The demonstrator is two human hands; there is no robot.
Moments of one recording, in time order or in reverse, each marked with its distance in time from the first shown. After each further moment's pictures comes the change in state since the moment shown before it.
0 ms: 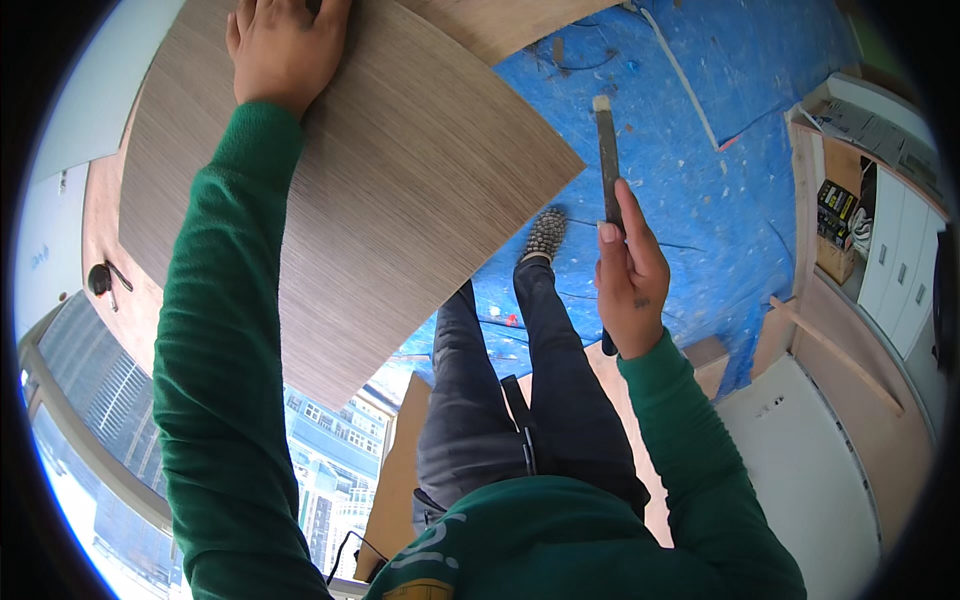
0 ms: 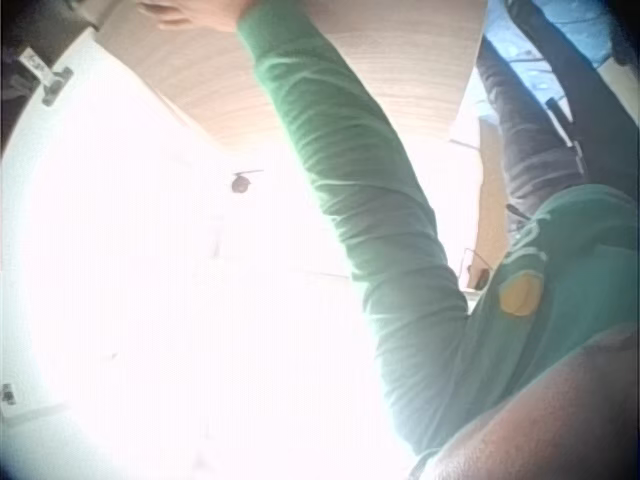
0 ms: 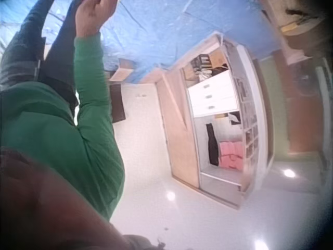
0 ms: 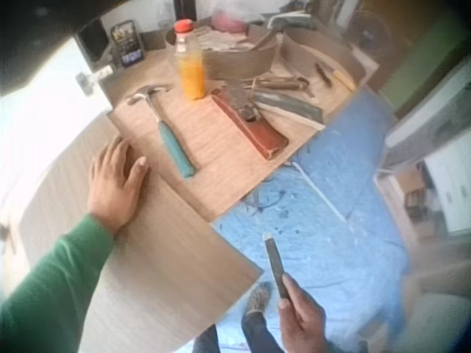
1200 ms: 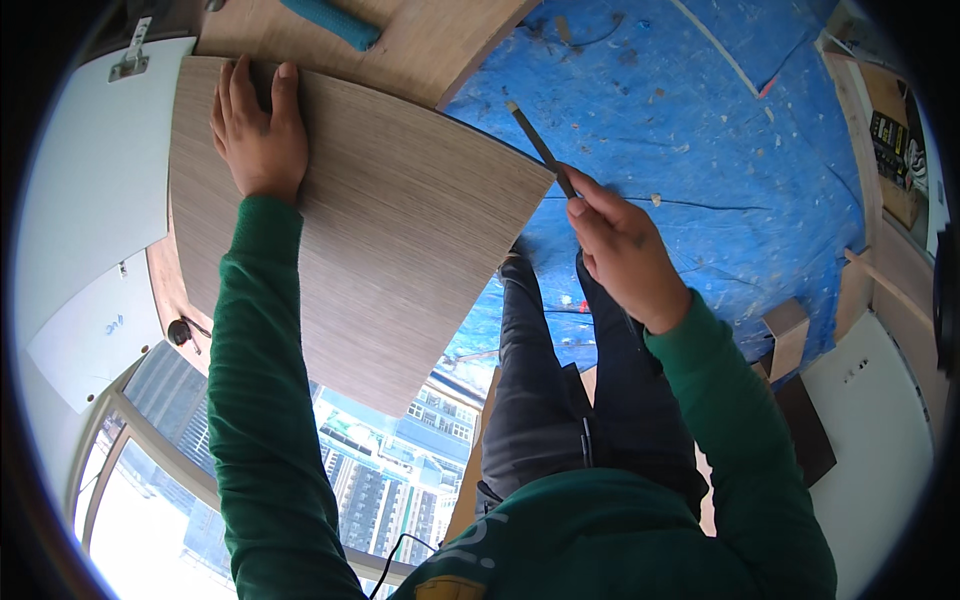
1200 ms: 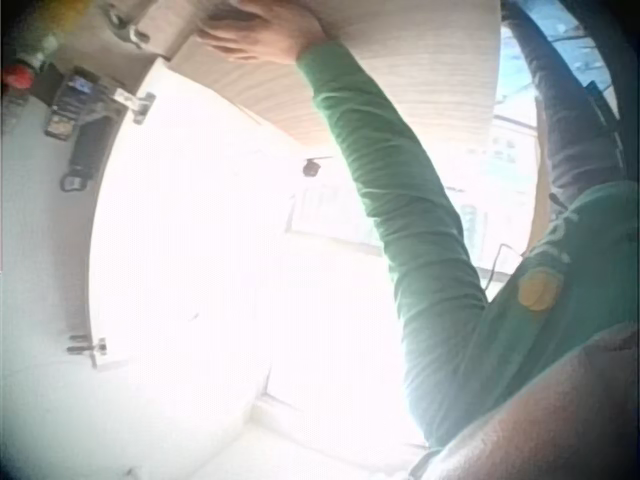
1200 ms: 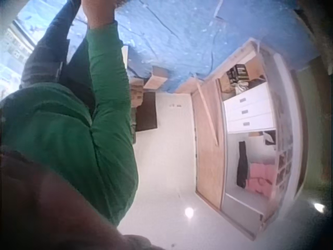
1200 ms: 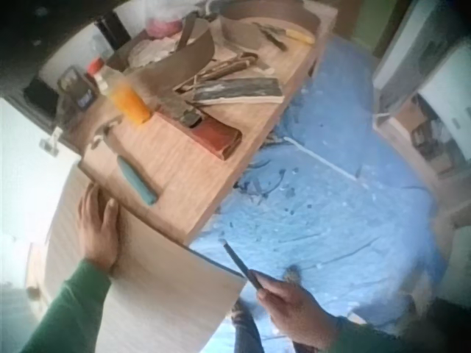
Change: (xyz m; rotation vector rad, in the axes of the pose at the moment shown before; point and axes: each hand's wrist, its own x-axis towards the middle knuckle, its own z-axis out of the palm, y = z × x) left_hand 0.010 -0.017 0.007 -0.007 -0.027 0.066; right_hand 0.044 -0.027 -0.011 0.385 -0.364 0.424
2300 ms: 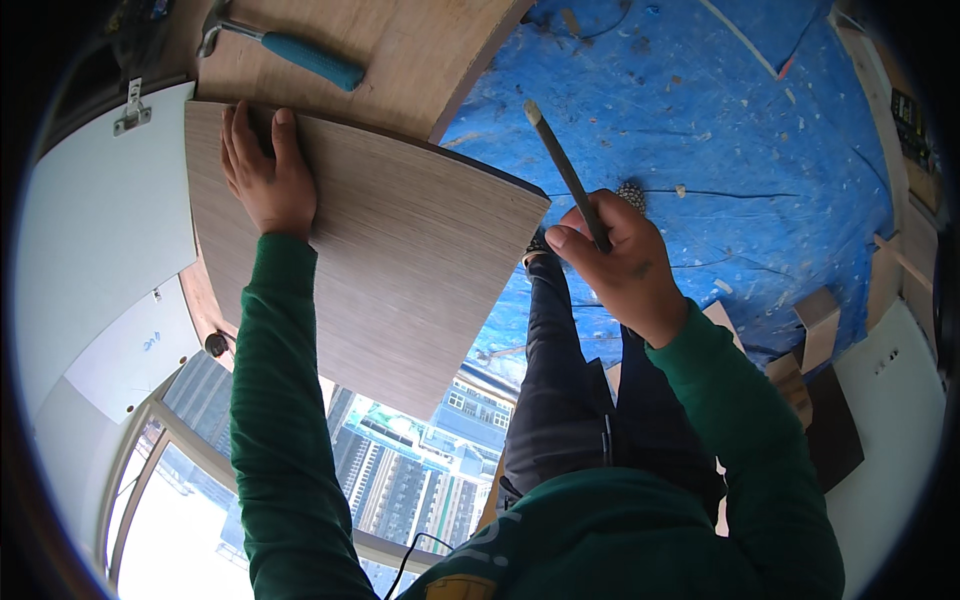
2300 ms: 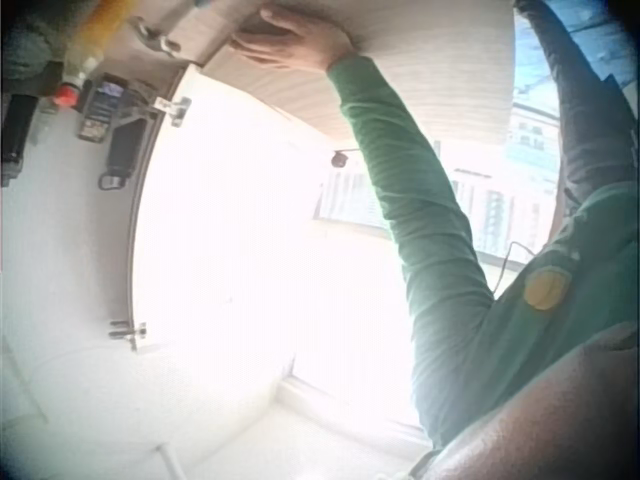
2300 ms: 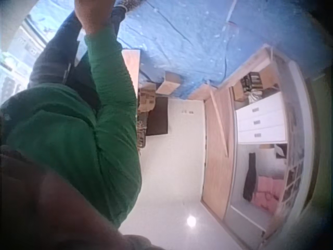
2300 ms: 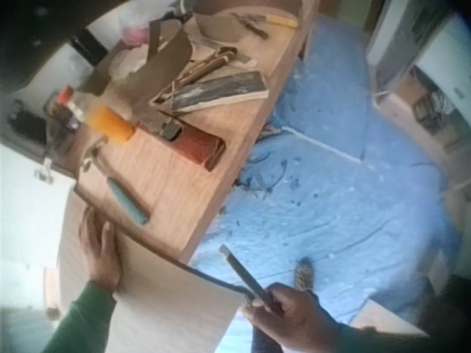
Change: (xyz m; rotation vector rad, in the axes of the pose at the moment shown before) left_hand 0.000 0.006 -0.007 -0.015 -0.047 -0.014; right_hand 0.008 0.010 0.001 -0.026 0.146 -0.271
